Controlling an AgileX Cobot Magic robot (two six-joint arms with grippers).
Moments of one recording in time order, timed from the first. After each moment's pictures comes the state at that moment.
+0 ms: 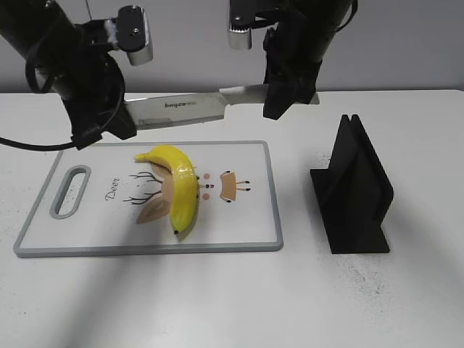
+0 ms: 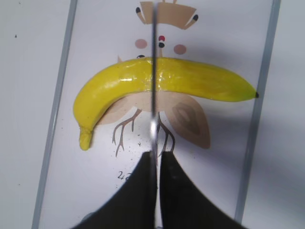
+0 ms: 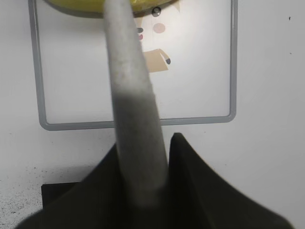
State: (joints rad) left arm -0.33 1.80 -1.40 -0.33 0.98 1.26; right arm 0.45 2.12 -1.95 0.28 1.23 -1.12
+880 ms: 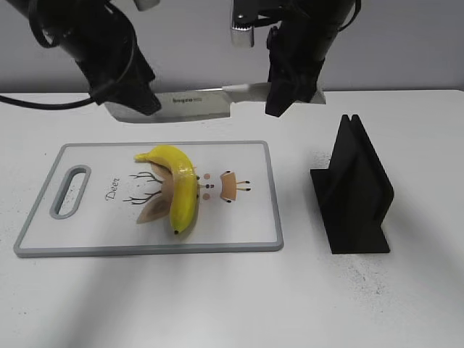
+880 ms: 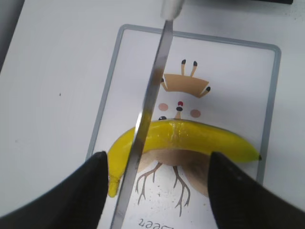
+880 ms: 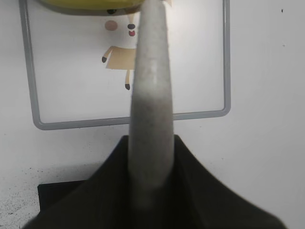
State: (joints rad) left arm -0.32 1.80 -1.53 -0.47 1.00 1.26; right arm 0.44 2.12 -1.96 0.28 1.23 -1.11
